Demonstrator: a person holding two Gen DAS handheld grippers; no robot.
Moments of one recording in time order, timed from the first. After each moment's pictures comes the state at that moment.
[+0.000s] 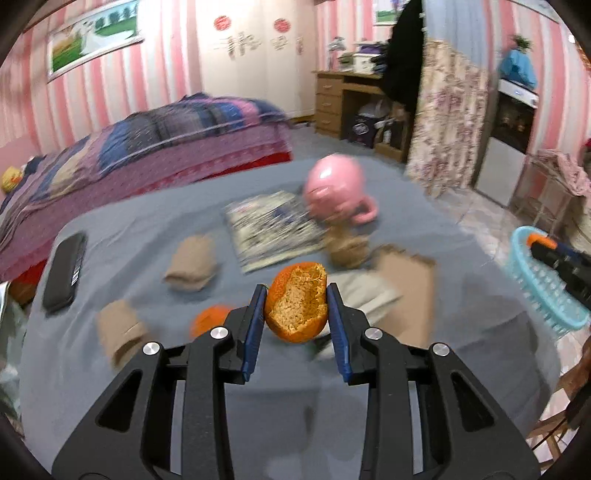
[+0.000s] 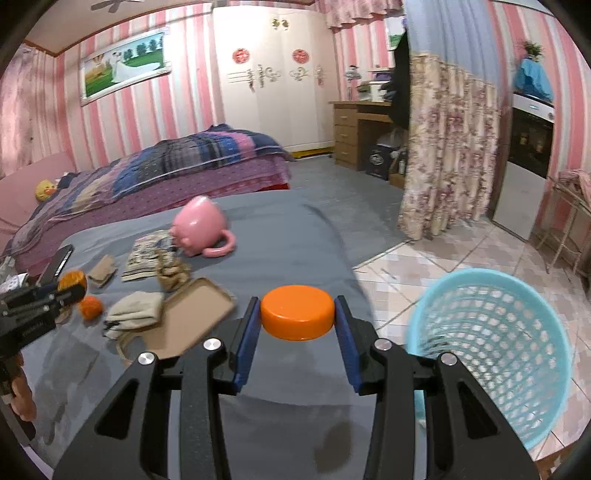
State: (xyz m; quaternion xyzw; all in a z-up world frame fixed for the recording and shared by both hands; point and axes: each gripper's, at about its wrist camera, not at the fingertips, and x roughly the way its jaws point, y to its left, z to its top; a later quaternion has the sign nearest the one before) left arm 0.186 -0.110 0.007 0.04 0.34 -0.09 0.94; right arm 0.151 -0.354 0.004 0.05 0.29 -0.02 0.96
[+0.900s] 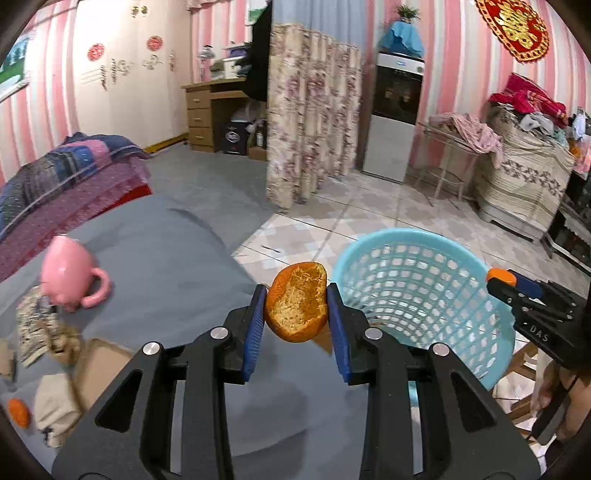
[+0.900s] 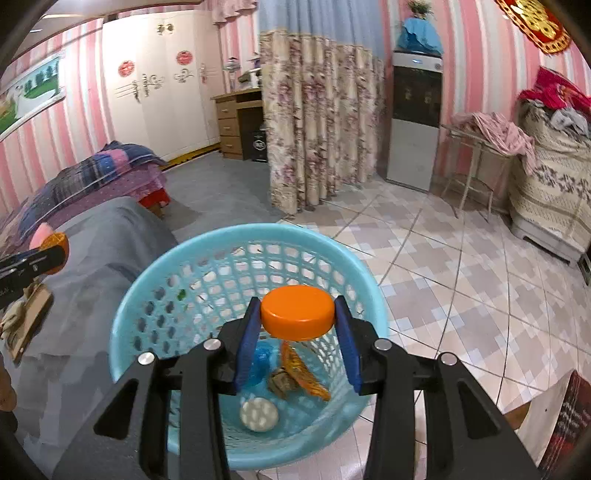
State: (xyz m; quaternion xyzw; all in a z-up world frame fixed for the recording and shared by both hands) left arm 0.195 -0.368 0.000 0.09 0.32 -0.29 0.90; right arm 0.083 -0.573 -0.033 0.11 0.31 -0.21 0.92
